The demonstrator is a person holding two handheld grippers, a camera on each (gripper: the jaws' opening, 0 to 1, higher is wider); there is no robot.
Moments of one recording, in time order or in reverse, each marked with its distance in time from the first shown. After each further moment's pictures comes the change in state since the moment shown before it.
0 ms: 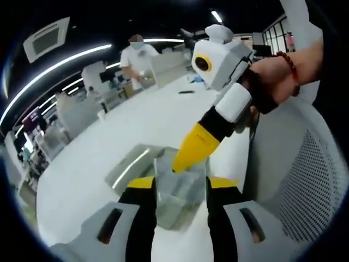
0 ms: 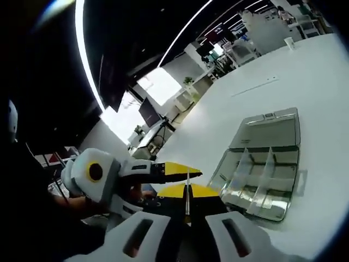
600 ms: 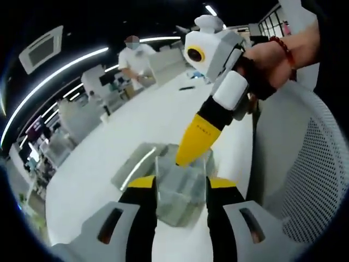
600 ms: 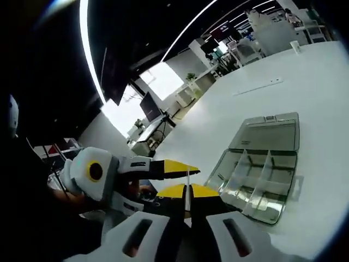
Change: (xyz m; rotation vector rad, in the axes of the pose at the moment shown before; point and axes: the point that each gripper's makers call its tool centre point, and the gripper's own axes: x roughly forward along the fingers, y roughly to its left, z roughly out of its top) left arm 0.000 0.005 -0.005 0.061 0.033 0.045; right arm -0.002 -0.002 0.001 -0.056 0.029 -0.010
